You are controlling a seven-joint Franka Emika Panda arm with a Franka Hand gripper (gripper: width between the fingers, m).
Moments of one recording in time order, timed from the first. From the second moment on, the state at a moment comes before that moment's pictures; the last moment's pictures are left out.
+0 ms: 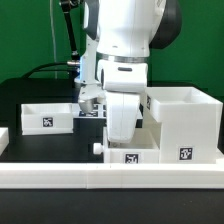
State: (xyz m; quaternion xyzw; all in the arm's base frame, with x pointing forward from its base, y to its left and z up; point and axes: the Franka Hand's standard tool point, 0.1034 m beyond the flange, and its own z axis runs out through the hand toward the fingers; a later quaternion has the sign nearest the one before) arm 0.543 -0.005 0.009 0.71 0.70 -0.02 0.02
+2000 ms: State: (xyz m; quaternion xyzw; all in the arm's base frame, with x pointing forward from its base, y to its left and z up) arm 0.542 -0.008 0.008 0.70 0.71 -0.03 0.03
